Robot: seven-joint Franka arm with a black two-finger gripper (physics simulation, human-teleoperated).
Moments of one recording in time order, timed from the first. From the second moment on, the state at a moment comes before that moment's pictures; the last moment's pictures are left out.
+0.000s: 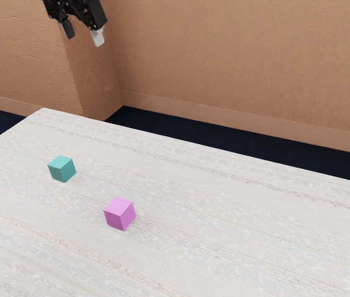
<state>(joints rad) -0.03 0.08 -0.06 -1.07 0.02 1.30 0.06</state>
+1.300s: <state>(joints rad) 0.17 0.33 0.13 -1.55 -0.02 1.91 0.36</state>
